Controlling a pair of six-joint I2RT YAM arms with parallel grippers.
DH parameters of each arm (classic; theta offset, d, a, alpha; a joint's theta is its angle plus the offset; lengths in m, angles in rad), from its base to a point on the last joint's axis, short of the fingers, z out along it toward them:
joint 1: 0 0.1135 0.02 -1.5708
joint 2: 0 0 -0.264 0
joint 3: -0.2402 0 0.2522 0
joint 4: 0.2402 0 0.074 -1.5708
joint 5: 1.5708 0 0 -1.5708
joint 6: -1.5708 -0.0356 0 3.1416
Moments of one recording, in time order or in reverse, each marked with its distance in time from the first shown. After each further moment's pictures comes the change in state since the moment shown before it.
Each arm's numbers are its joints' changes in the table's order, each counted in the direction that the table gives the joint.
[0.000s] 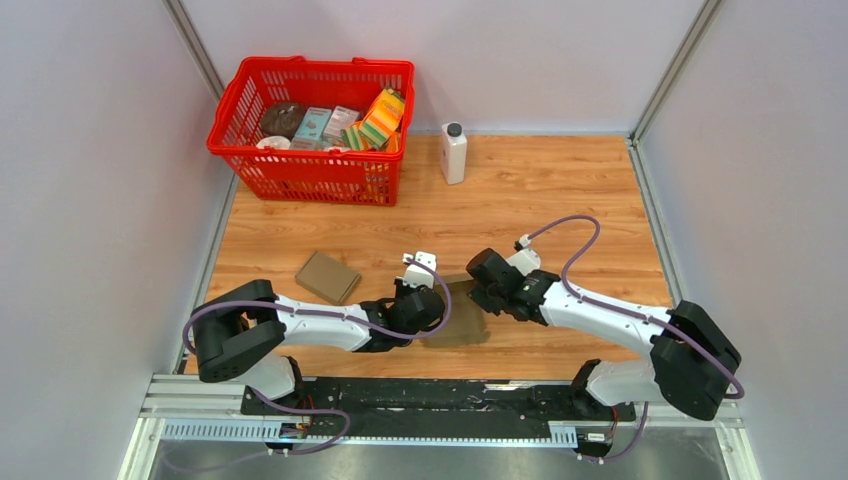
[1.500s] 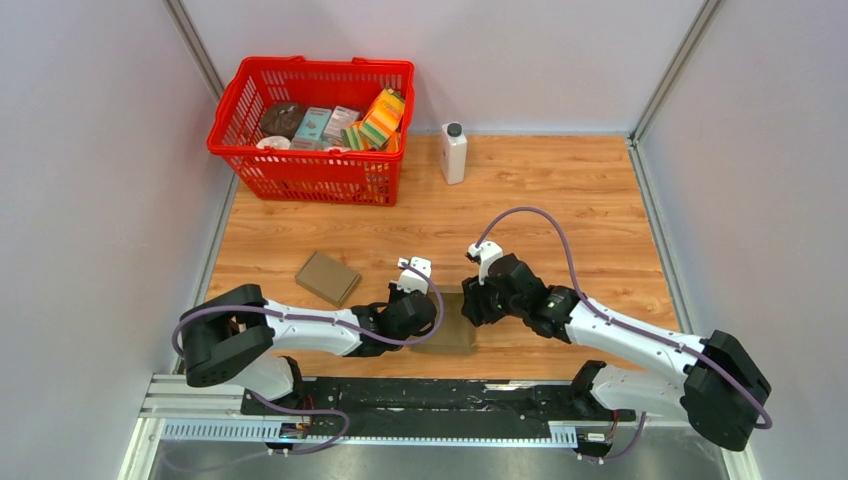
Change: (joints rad) left arm -0.003 -0.058 0.067 -0.006 0.023 -0.039; right arm -0.029 -0.192 0.143 -0.170 -0.381 1.134
